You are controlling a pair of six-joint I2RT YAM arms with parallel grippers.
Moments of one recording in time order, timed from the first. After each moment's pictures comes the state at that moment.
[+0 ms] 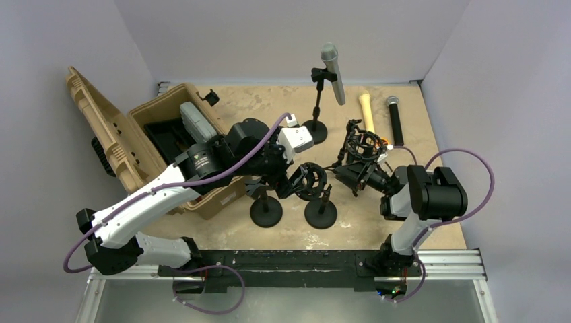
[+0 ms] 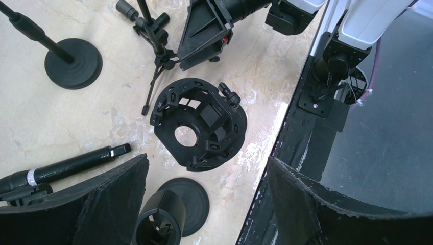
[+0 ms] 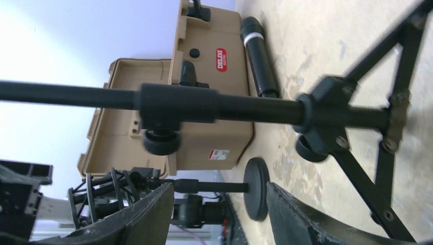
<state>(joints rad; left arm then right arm) -1.02 1.27 1.51 -0.77 0.15 0.01 -0.09 1.69 0.20 1.47 -1.04 1.32</state>
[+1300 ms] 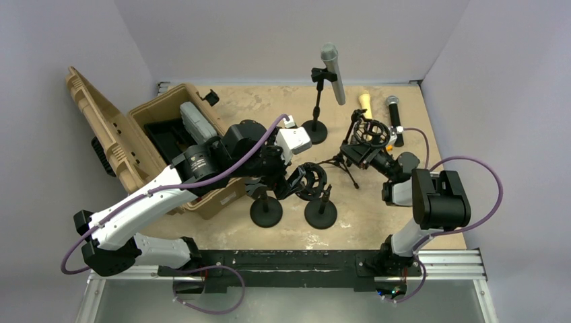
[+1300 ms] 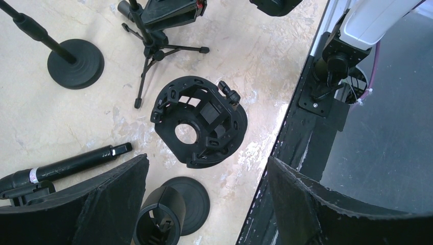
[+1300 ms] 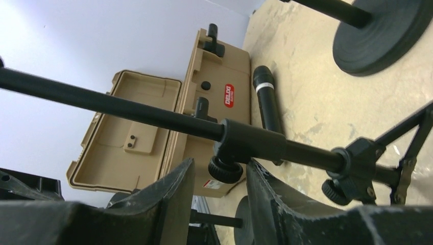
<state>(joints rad) -1.02 1.25 1.49 -0.77 0.14 0.02 -0.09 1.63 0.37 1.40 -0.89 1.32</state>
